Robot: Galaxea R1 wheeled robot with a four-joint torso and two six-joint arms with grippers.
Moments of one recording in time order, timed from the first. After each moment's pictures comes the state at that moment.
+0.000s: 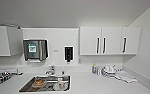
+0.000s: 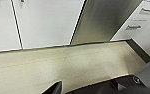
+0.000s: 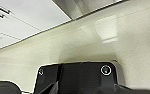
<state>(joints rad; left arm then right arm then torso) 1.61 2.39 -2.07 0.34 -0.49 -0.13 -1.47 2.27 -1.75 -0.11 0.03 0.26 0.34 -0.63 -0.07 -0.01</state>
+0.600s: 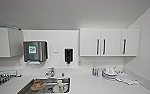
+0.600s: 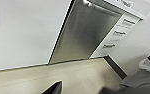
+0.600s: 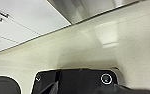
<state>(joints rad) 1.55 2.24 -1.71 0.38 -0.47 -0.14 -1.48 2.28 -1.76 -0.10 0.02 0.26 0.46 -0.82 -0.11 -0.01</state>
